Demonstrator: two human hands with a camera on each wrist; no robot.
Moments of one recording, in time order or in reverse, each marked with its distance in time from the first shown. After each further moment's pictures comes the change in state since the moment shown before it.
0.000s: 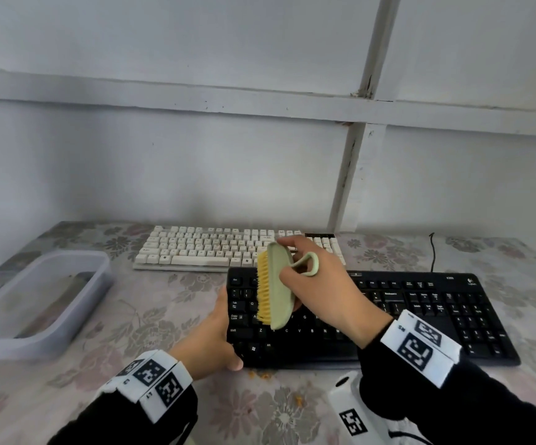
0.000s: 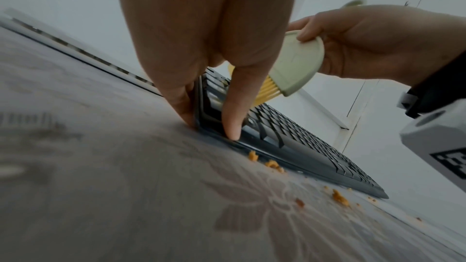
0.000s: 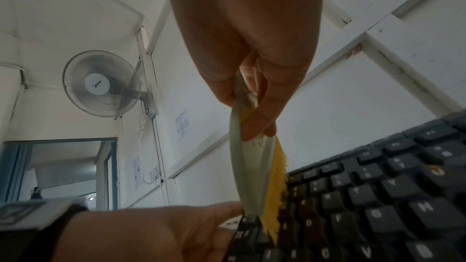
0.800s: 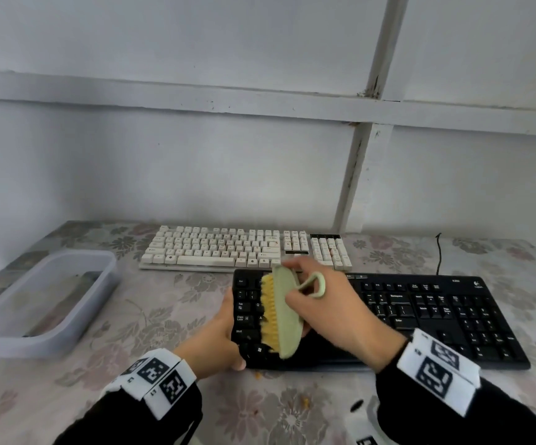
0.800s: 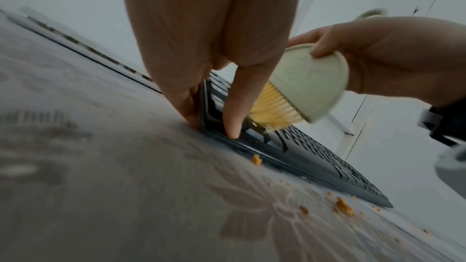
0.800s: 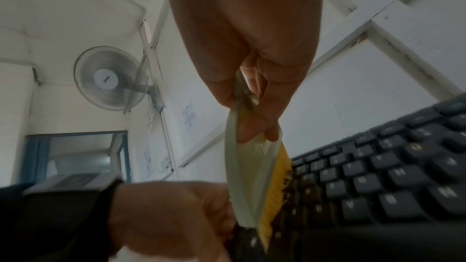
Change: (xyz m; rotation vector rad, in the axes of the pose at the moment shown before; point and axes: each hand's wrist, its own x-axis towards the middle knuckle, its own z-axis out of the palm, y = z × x) left_hand 0.009 -0.016 -0.002 -0.076 -0.042 -0.070; right_hand -0.017 0.004 0.004 -0.035 -0.083 0.070
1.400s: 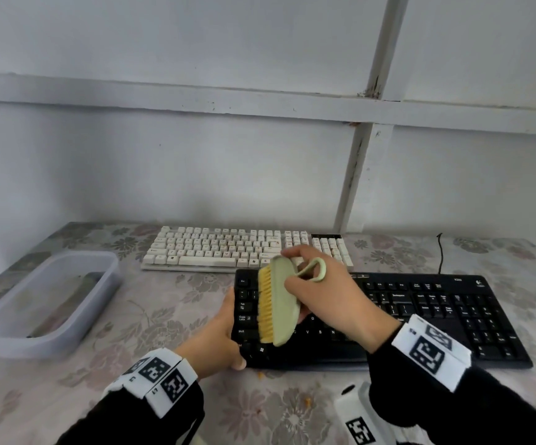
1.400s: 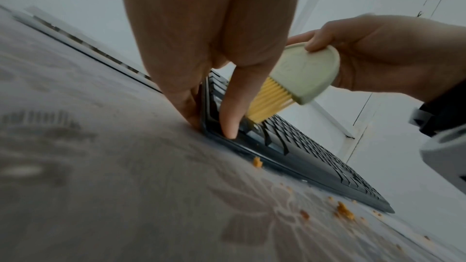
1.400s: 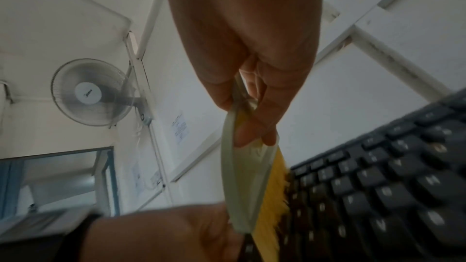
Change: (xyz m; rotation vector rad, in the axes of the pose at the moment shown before) left_hand -0.001 0.002 -0.001 -0.052 0.013 0.046; right_hand 0.013 -0.006 0.000 0.123 0.028 0.029
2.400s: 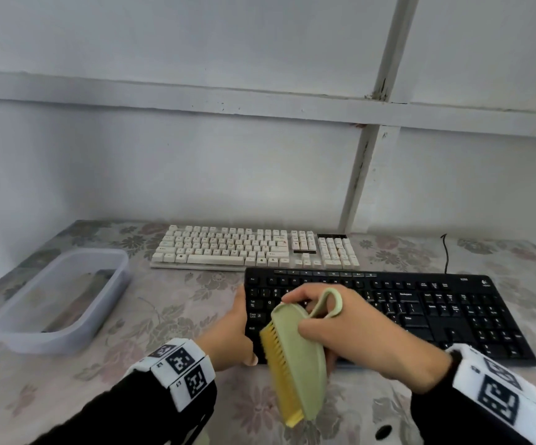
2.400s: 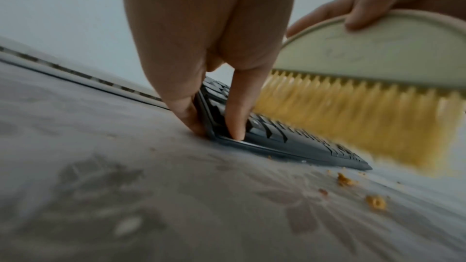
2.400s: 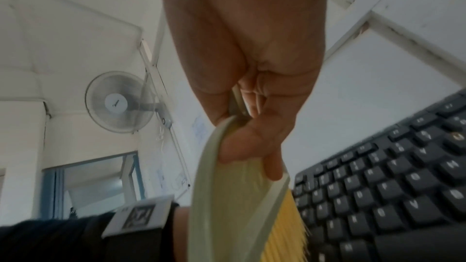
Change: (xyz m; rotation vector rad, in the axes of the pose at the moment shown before) left_hand 0.000 0.008 0.000 0.232 0.032 -0.114; right_hand -0.037 -0.009 0.004 -0.149 -0.217 0.104
